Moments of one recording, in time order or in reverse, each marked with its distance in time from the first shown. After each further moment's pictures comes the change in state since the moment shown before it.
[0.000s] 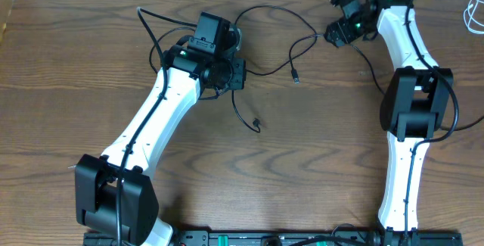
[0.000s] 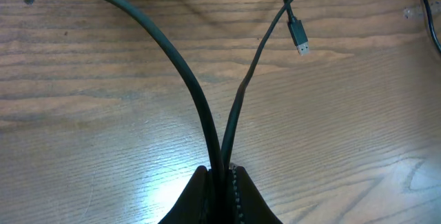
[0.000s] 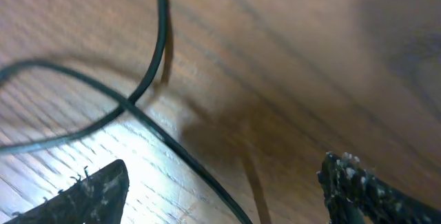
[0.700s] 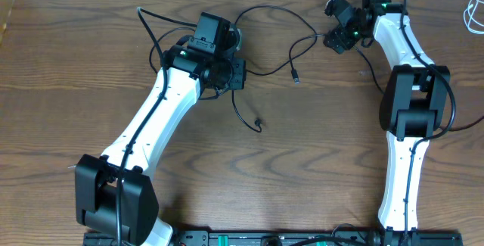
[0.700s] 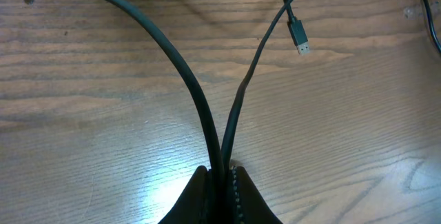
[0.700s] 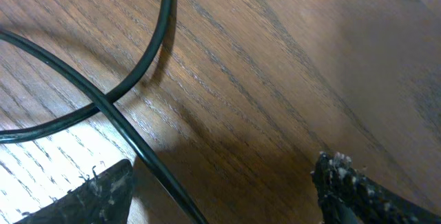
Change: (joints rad) left arm 0.000 0.000 0.000 0.000 0.000 0.000; right arm 0.000 0.013 -0.086 0.136 -0.012 -0.150
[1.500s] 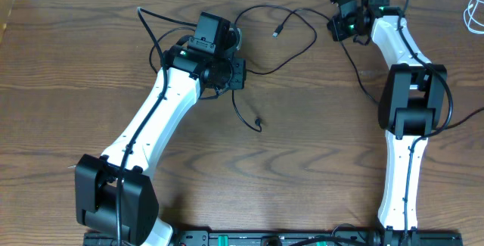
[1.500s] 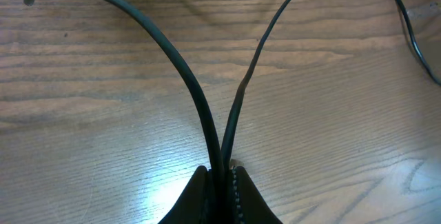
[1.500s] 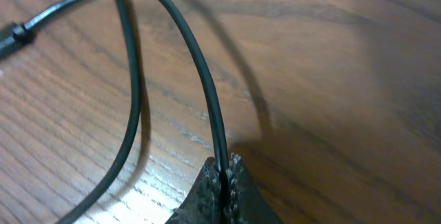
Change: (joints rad) left arm 0.000 0.000 0.000 0.004 0.000 0.000; right arm 0.000 0.024 -0.006 0.167 -0.083 0.396
